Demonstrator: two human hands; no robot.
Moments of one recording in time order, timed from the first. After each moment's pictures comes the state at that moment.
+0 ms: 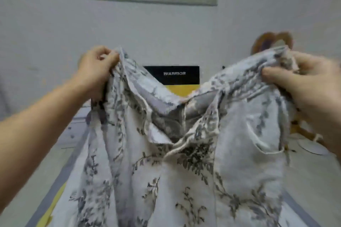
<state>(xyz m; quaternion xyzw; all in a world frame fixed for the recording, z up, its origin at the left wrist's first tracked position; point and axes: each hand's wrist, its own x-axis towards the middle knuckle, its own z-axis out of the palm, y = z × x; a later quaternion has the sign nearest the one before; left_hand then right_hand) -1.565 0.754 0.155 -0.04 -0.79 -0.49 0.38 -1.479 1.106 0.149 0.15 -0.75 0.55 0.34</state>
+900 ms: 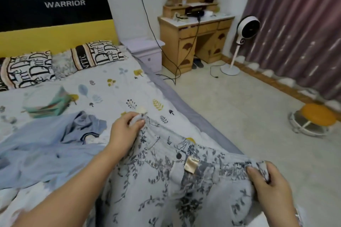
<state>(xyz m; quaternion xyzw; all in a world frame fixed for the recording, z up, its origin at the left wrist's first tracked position) -1.694 1.156 -0.219 -0.15 -0.86 -0.49 0.00 -1.469 1.412 -0.255 -0.37 -0.76 0.48 0.24</state>
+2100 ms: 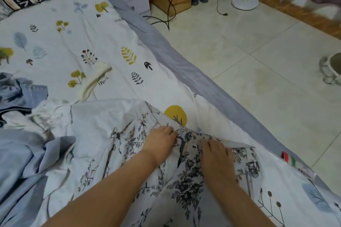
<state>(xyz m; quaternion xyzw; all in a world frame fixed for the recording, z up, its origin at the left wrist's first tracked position) -1.730 1.350 -0.530 -0.43 -0.89 0.05 -0.14 -1.603 1.476 -0.529 -0.22 -0.96 0.11 -0.10</state>
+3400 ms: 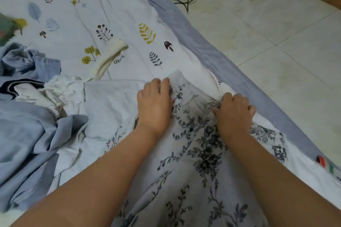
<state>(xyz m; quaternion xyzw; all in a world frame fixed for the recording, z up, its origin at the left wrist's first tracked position) -1.770 1.324 -0.507 -0.21 -0.97 -0.14 0.07 -1.704 1.494 -0.530 -0.28 -0.96 0.06 0.02</state>
